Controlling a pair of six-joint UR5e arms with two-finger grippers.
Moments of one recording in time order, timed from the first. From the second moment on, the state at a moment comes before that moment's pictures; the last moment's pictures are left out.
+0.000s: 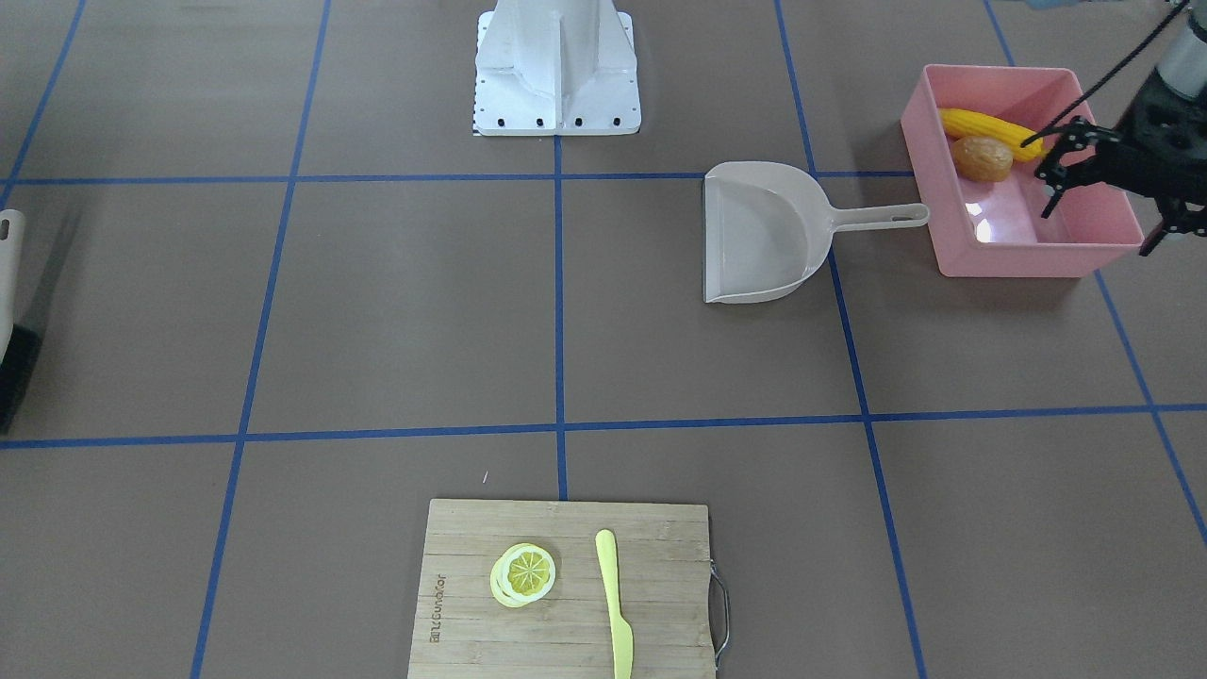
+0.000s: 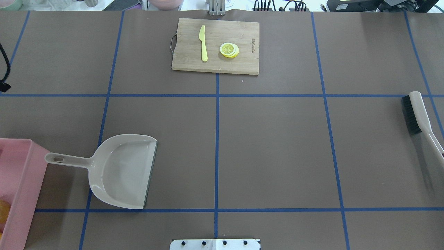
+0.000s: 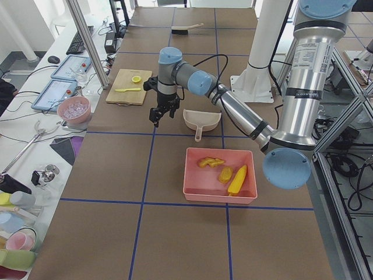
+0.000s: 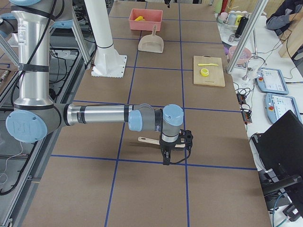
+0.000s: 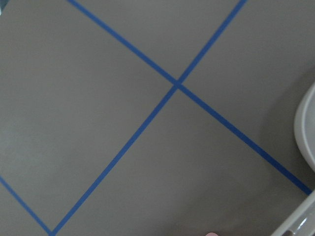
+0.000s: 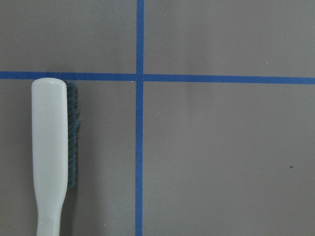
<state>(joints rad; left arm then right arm) -1.25 -1.70 -2.06 -1.37 -2.16 0.10 1.51 -1.64 1.70 -1.59 2.23 0.07</state>
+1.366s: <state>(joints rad) -1.65 -1.44 -1.78 -1.40 -2.39 0.08 1.51 -1.64 1.70 -1.59 2.23 0.07</state>
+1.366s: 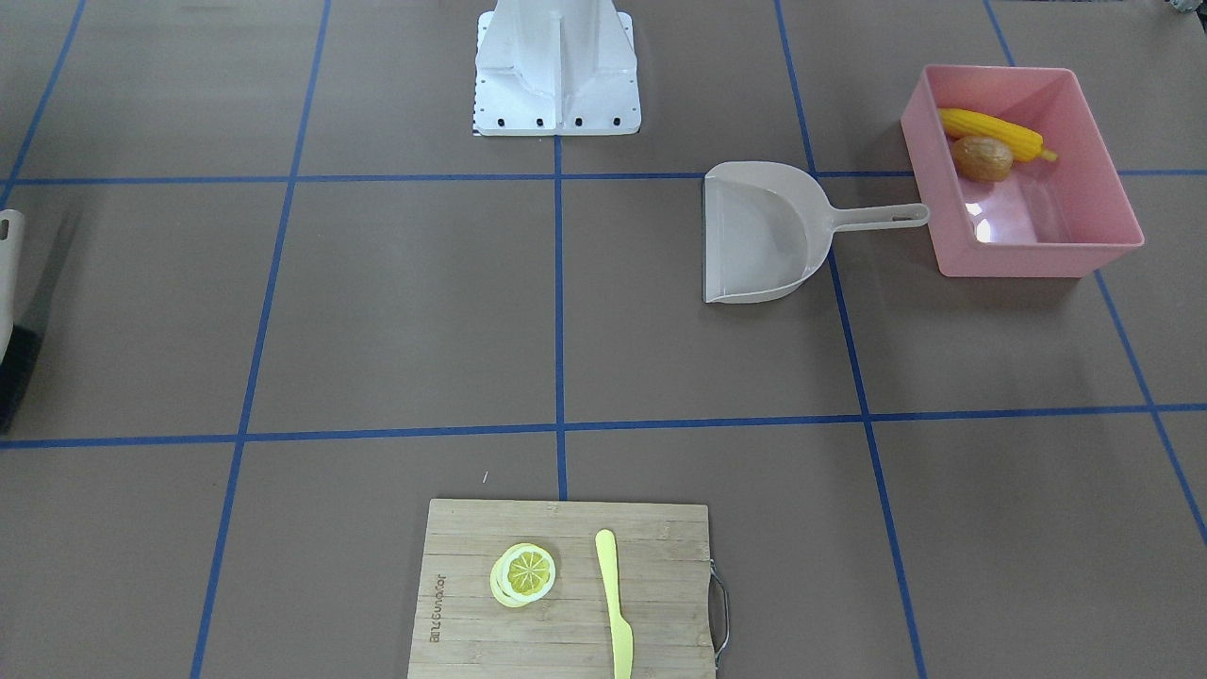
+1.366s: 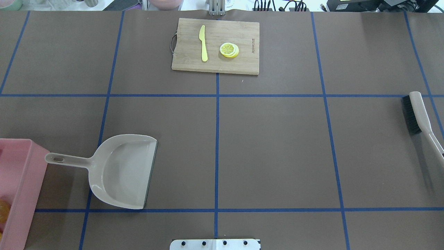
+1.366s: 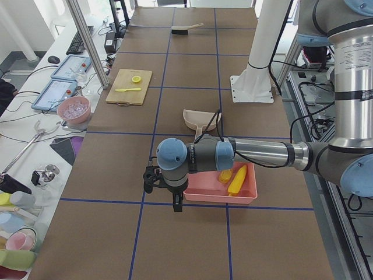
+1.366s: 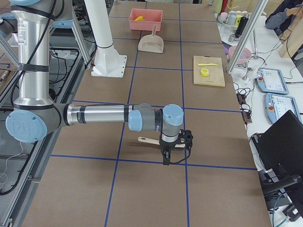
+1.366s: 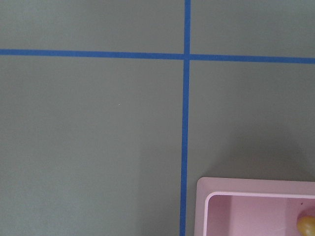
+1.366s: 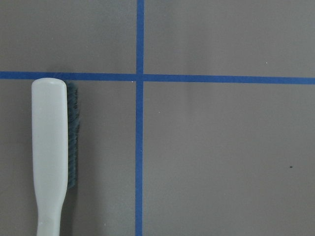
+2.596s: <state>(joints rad) -1.59 -1.45 -1.68 -1.67 -2.40 -0.22 1.51 -1.64 1.70 -1.59 2.23 0.07</state>
